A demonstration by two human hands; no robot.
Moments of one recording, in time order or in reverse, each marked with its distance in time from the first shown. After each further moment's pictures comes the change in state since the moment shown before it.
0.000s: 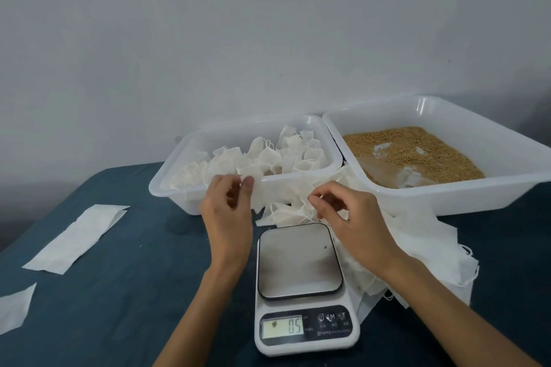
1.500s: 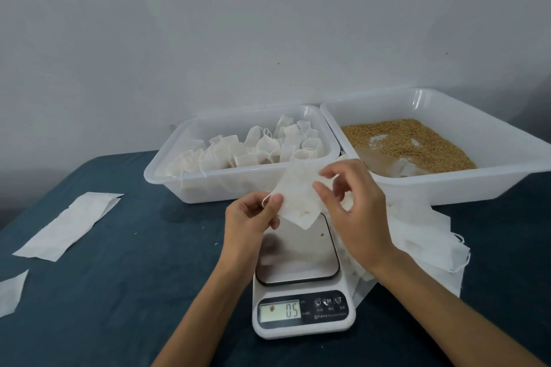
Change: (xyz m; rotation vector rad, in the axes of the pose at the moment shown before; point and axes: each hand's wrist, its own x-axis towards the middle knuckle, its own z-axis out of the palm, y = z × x) left_hand -0.036 -0.003 0.002 -0.496 -0.395 -0.415; right_hand -0.008 -0.007 0.008 -0.208 0.299 -0.204
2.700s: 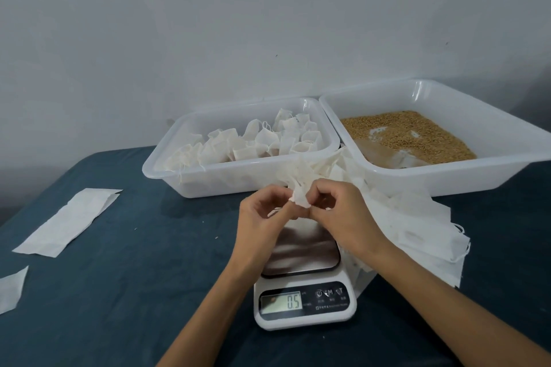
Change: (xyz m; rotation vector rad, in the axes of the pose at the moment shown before) left_hand -0.011 0.006 0.012 0.115 -0.108 0.105; right_hand -0.005 -0.006 0.007 0.364 -0.401 0.428
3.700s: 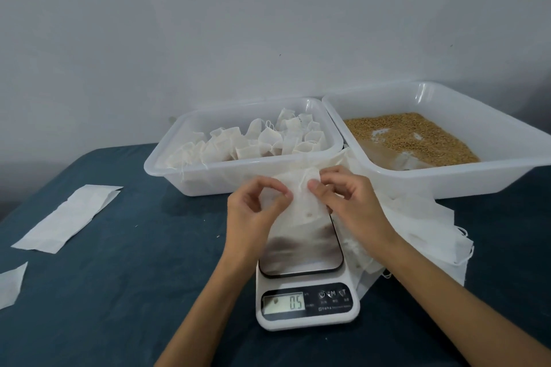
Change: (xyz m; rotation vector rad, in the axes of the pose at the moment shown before) left_hand 0.003 0.006 -0.010 0.039 0.147 0.061; right_hand 0.007 0.007 -0.009 0.130 0.088 0.014
